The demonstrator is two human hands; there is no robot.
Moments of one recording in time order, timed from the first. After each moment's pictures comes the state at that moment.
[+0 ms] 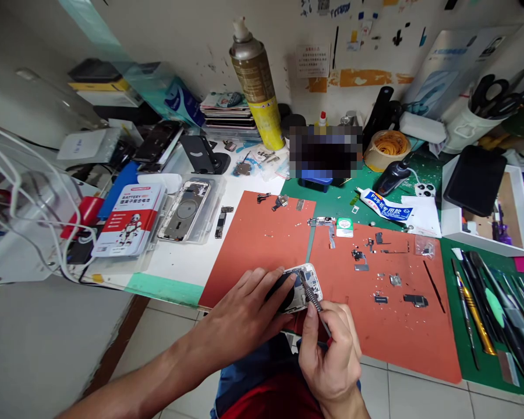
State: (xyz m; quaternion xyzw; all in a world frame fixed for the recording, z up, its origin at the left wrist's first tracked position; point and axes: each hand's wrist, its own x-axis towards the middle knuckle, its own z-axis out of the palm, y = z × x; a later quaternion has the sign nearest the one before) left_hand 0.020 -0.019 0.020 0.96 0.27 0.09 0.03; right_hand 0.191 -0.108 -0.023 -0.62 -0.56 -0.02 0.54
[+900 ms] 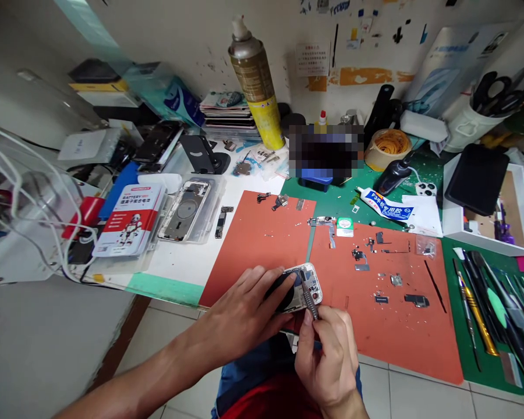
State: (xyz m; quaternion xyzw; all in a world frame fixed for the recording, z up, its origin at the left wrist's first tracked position) left_hand 0.019 -0.015 0.021 0.96 0.27 0.09 0.05; right_hand 0.187 -0.111 -0.025 -0.60 -0.60 -0.07 0.53
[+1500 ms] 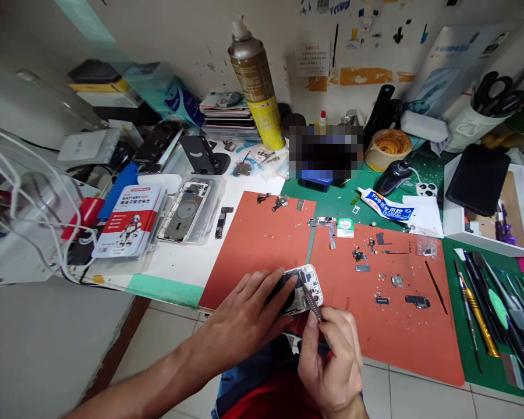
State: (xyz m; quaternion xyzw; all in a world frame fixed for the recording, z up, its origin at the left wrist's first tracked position) left_hand 0.020 -0.024 0.013 0.96 0.28 0.09 0.01; right_hand 0.188 -0.113 -0.022 -0.62 -0.54 -0.01 0.57
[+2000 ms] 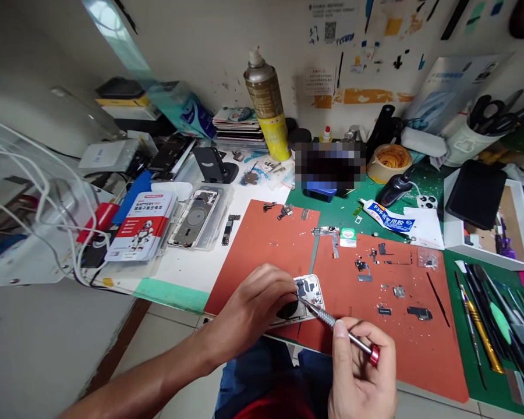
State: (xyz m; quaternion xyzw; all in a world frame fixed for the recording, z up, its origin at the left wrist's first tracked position) left_hand 0.029 0.003 0.026 0.88 0.29 0.25 0.28; right_hand 0.181 -0.112 0.020 -0.70 -0.12 0.21 0.67
